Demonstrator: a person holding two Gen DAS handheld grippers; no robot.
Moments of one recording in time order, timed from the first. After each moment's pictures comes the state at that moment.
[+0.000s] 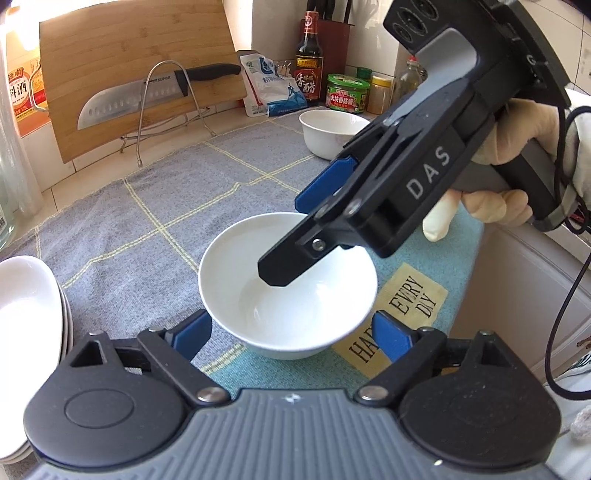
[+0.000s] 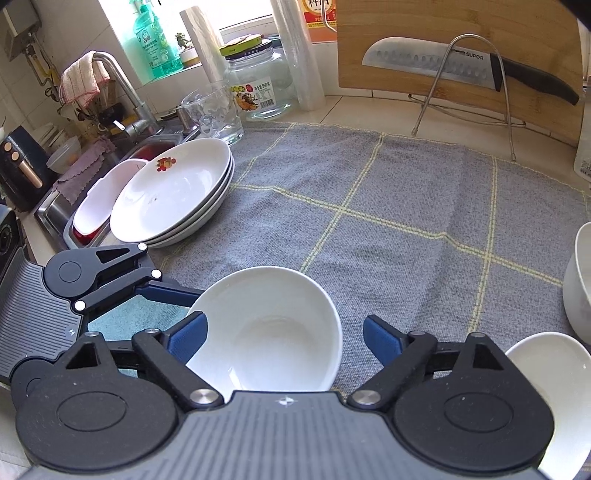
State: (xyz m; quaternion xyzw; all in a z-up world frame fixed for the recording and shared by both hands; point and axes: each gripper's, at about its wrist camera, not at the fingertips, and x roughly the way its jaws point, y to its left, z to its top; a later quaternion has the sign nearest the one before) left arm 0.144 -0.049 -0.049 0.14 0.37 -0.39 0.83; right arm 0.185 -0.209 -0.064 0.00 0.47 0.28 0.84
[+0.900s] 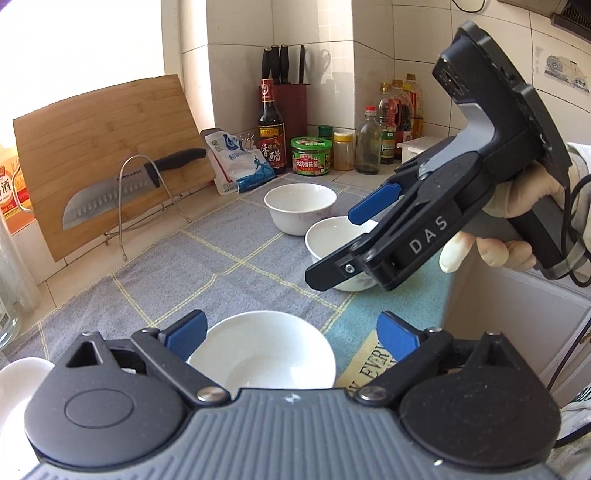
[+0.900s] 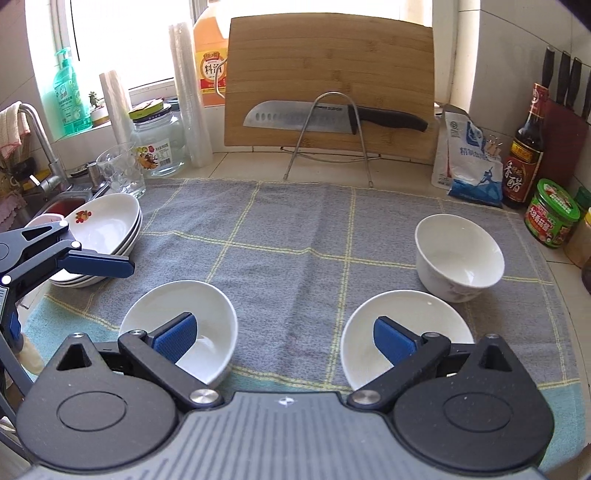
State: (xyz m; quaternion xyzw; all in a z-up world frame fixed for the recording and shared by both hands) left arm 0.127 -0.073 -0.006 0.16 0.26 -0.43 0.85; right arm 0.124 -0.259 -0.031 -0.01 0.39 0.10 0.92
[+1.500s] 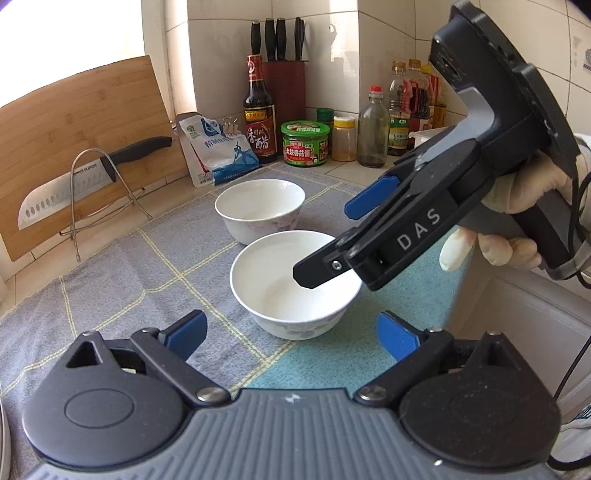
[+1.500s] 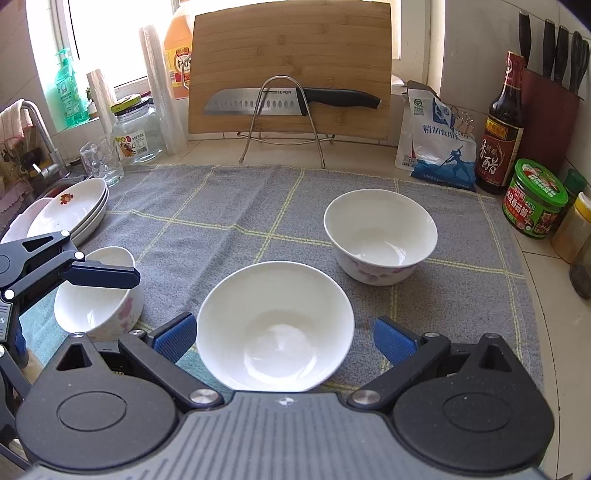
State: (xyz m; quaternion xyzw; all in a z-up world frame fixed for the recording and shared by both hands) left arm 0.133 -0.183 -0.039 0.16 0.30 -0.38 0.86; right arm 0.138 -0.369 -0.054 -0.01 0.41 0.16 0.90
